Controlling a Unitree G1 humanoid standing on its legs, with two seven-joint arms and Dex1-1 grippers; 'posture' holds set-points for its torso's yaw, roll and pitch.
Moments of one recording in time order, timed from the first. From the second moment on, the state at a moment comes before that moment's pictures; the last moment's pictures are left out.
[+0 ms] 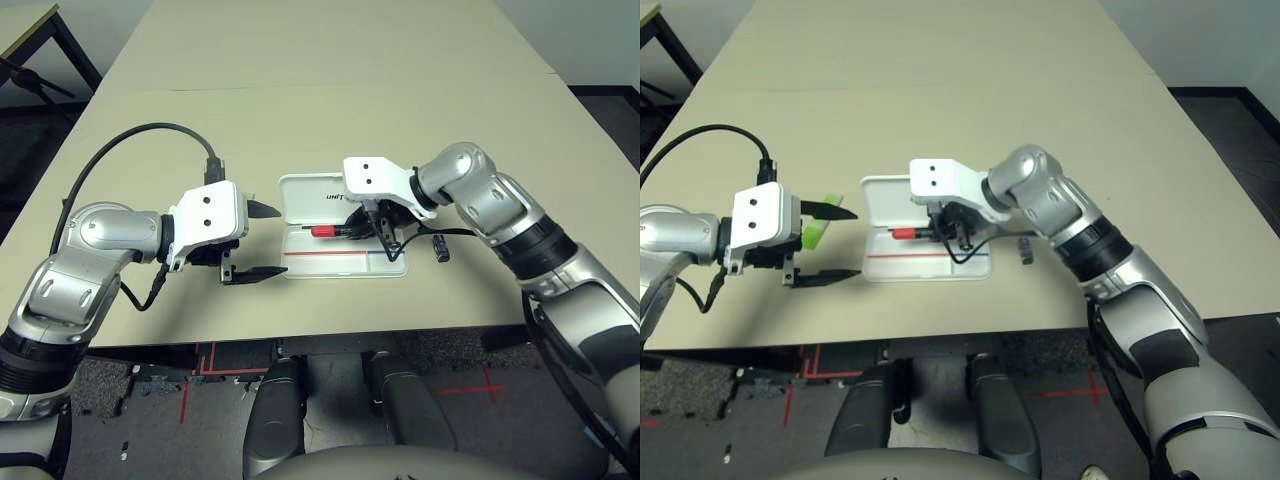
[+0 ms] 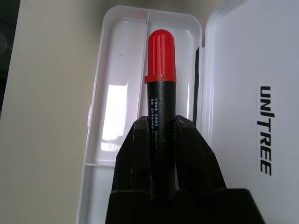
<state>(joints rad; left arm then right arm) -0.33 0.92 -0.03 -0.38 -0.29 0.44 -1.18 -0.93 -0.45 0.54 0.18 -0.04 0.47 1.31</state>
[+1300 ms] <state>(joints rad) -0.31 0.92 -0.02 -0.34 -0.25 0.56 -0.99 -0.47 -0.96 0.02 -0.28 0.50 0.79 1.36</state>
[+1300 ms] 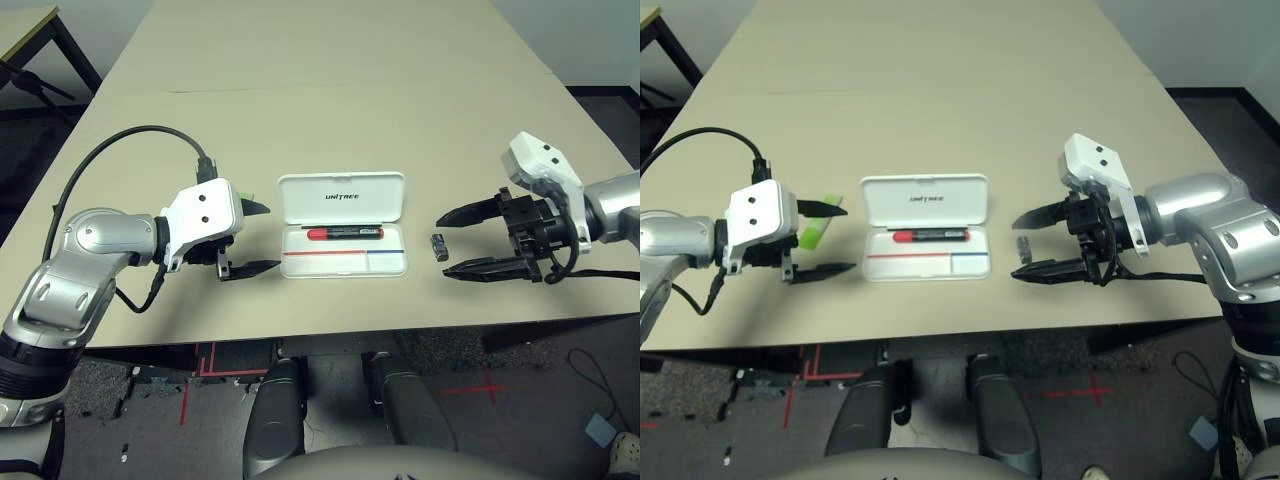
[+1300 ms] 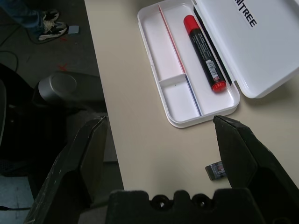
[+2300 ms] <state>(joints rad) -0.52 0.61 0.03 -0.10 -0.23 1.16 -0.49 -0.52 -0.93 0.12 -0.24 0.46 0.72 1.30</state>
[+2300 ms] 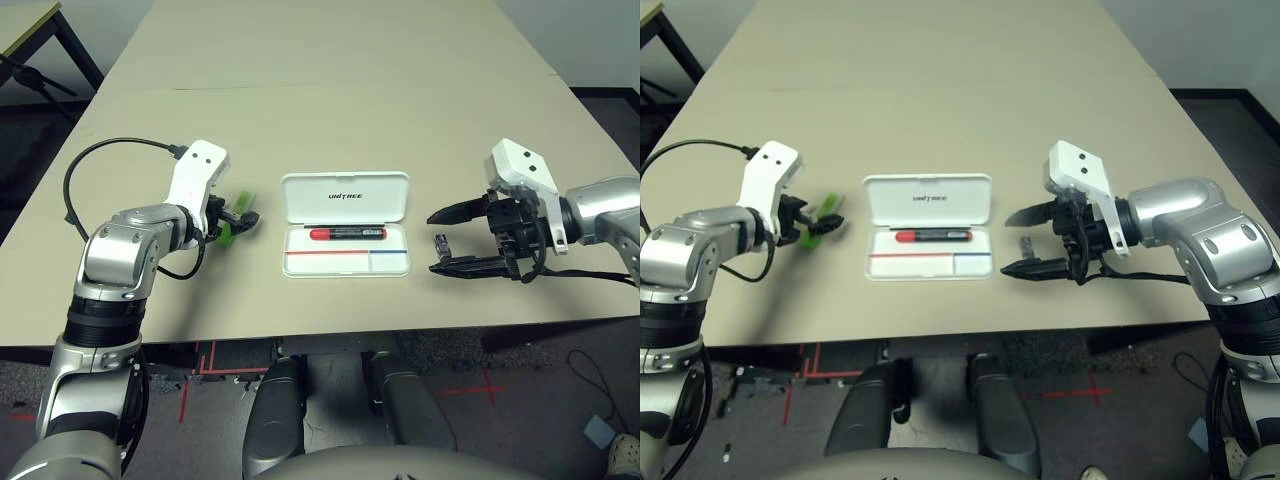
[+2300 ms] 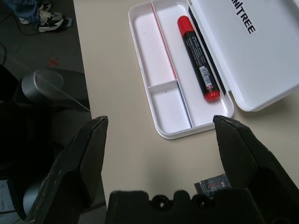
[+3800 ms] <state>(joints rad) -0.34 1.04 -0.10 -0.36 -0.32 0.74 -1.04 -0.57 -0.93 0.18 -0.15 0.38 0.65 1.31</state>
